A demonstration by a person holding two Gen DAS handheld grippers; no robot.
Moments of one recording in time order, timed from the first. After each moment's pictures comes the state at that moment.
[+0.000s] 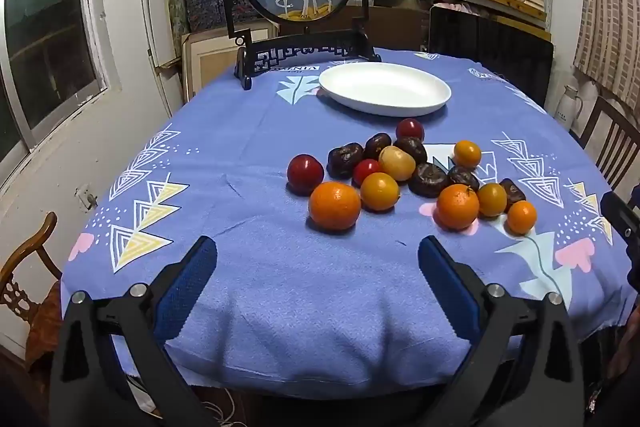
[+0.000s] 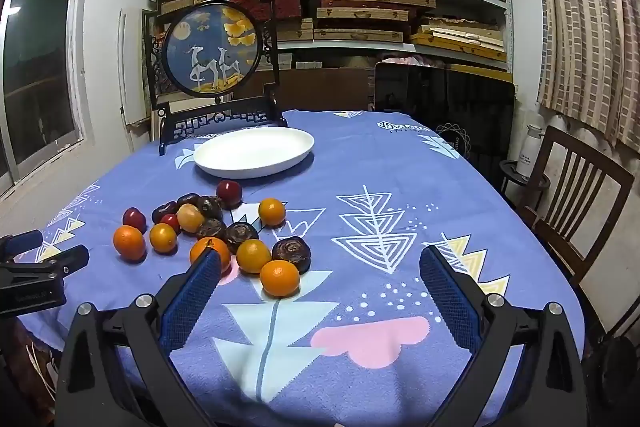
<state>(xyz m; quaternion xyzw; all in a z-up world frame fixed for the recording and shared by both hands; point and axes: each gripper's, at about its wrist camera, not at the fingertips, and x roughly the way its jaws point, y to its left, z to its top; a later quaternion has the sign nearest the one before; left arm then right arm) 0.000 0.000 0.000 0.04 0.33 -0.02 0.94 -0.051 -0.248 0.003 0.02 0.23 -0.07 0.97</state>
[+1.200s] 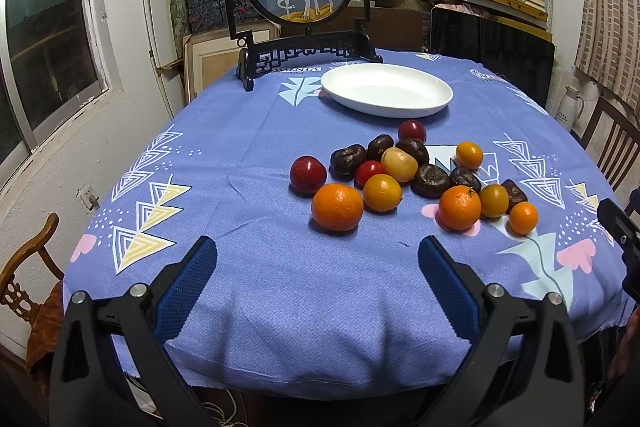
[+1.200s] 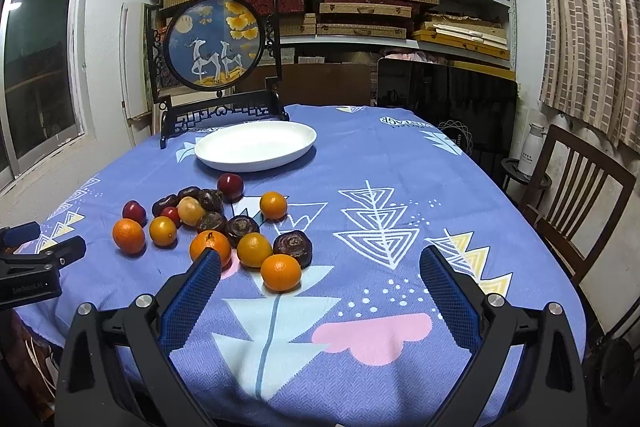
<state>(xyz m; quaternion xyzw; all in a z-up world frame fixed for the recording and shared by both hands) 0.003 0.006 0.002 0.04 0.34 -0.02 0.94 -0.048 -0.247 -0.001 0.02 0.24 -0.06 0.97</state>
